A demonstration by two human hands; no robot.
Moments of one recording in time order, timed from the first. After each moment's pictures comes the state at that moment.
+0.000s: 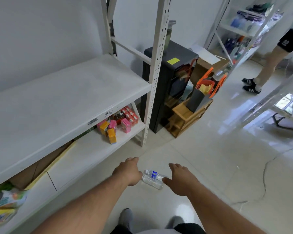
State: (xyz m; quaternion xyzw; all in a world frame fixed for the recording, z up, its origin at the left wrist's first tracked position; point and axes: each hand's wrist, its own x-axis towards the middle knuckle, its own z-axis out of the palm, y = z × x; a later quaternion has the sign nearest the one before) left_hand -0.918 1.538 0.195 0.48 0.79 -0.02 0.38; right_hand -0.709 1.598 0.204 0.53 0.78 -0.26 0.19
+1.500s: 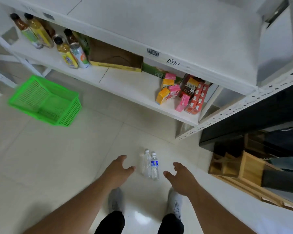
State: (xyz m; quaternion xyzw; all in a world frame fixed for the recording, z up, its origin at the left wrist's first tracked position) left_hand -0.730 1.555 0.051 -0.16 0.82 0.37 0.41; right_hand -0.703 1.810 0.068 0.22 0.85 -0.28 0.39
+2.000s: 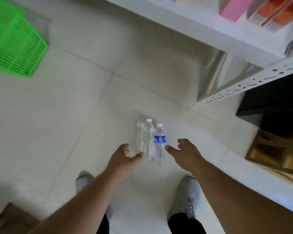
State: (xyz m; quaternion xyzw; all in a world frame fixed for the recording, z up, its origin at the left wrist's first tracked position) left_hand -0.715 1.656 -0.330 -0.35 0.76 0.41 0.37; right_hand -0.744 1.877 -0.350 0.27 0.78 -0.35 0.44
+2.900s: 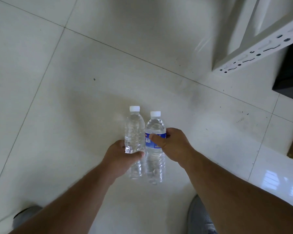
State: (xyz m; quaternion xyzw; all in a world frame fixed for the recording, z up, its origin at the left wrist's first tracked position) left_hand -0.718 1.682 -0.622 -0.30 0.74 0.45 0.41; right_hand -0.746 1.876 -0.628 0.27 0.76 -0.46 0.37
